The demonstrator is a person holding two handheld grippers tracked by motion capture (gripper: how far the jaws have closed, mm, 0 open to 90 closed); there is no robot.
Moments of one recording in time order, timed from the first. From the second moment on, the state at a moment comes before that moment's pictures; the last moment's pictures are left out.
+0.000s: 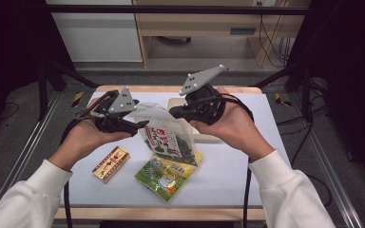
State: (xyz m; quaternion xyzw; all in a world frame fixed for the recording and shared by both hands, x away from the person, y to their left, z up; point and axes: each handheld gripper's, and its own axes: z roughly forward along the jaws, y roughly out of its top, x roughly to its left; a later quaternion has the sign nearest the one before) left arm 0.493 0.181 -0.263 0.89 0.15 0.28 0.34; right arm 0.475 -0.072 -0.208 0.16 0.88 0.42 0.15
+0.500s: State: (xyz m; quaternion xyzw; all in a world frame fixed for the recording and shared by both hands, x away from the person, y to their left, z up) left arm 0.490 0.179 -0.269 0.91 0.12 0.23 0.33; right arm 0.476 -0.083 -0.212 0.16 0.88 0.42 0.14
